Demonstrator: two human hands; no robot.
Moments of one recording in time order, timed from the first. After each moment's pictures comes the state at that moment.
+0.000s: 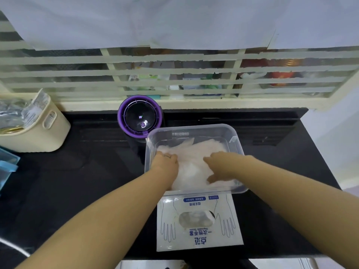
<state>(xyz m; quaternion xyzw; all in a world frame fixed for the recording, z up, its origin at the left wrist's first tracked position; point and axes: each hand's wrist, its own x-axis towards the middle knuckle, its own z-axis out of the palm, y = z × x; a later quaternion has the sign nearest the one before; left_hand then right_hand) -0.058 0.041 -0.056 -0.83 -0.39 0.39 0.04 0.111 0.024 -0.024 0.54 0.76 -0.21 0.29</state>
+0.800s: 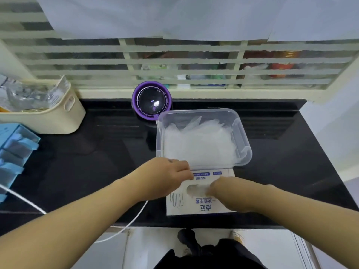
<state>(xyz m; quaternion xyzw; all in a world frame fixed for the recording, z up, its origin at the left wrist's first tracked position) -0.126 -0.052 -0.015 -0.98 -0.20 -0.06 -0.03 0.096 -0.094 -0.022 0.43 0.83 -0.23 0.26</state>
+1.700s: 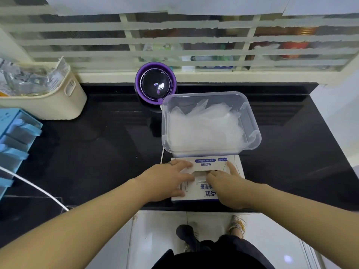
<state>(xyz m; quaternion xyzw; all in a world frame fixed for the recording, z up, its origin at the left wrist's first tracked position) -0.130 -0.074 -0.058 -0.92 -0.31 0.19 -0.15 0.075 -0.110 -0.051 0.49 0.79 -0.25 0.27</state>
